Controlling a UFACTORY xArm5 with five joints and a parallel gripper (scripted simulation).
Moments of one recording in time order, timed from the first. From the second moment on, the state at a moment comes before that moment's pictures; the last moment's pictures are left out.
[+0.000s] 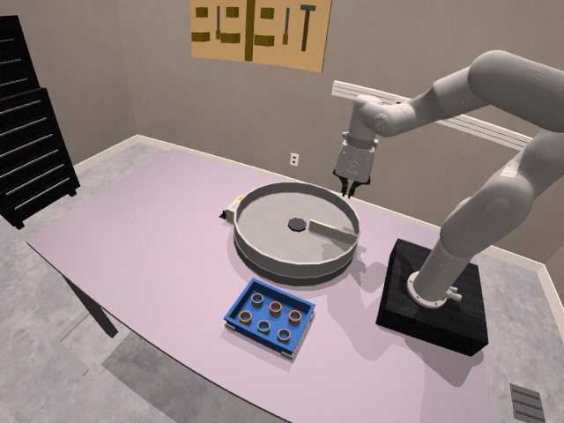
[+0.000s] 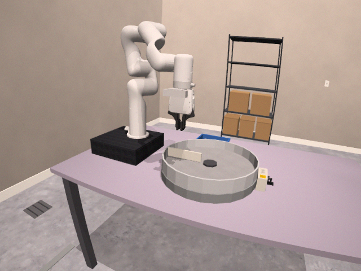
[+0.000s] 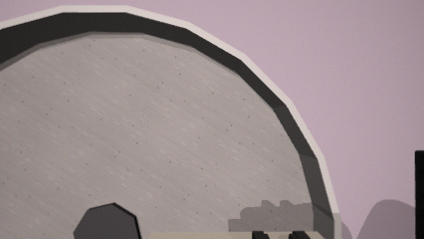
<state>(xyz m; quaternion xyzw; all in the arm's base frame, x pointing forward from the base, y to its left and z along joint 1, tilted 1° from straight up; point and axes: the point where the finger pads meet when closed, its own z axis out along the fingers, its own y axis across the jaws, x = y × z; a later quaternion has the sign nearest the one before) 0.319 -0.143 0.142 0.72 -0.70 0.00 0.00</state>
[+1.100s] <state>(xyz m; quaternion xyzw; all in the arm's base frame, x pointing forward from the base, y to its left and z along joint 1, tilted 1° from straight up) 0.319 -0.143 0.142 0.72 -0.70 0.00 0.00</state>
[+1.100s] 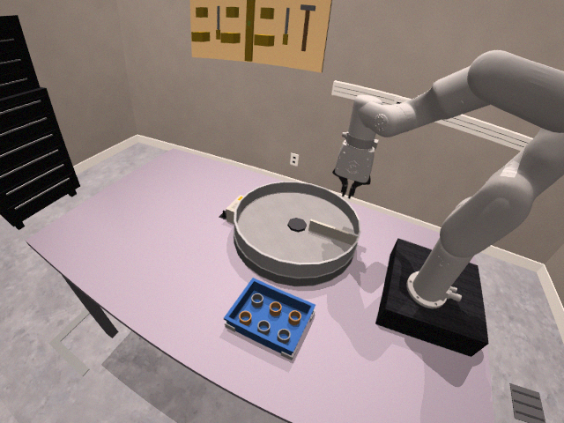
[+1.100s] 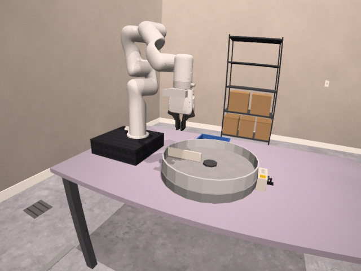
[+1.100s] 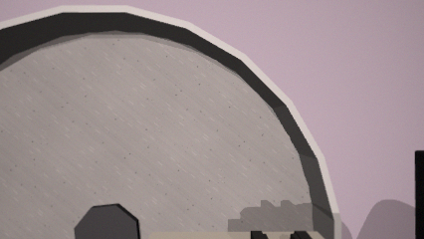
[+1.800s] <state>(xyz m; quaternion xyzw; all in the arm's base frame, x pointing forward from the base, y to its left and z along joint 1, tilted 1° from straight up) 0.325 -0.081 0.128 0.72 -0.69 0.00 0.00</state>
